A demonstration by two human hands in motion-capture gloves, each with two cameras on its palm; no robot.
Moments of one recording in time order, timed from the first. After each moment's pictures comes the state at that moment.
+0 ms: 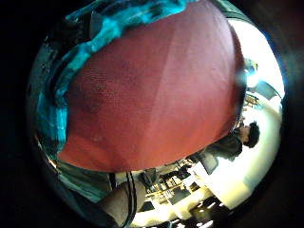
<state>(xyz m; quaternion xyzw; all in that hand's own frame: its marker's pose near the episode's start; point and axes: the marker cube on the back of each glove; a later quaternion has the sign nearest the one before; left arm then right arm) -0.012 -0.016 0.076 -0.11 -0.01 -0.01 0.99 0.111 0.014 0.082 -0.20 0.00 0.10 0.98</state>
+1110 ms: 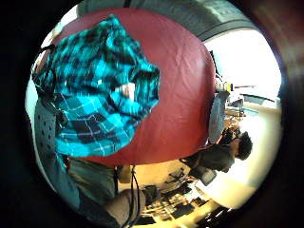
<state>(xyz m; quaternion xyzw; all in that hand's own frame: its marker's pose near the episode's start) -0.038 -0.104 -0.044 -0.08 -0.11 0.01 0.99 0.097 -0.114 -0.060 -0.03 -0.02 0.05 1.00</state>
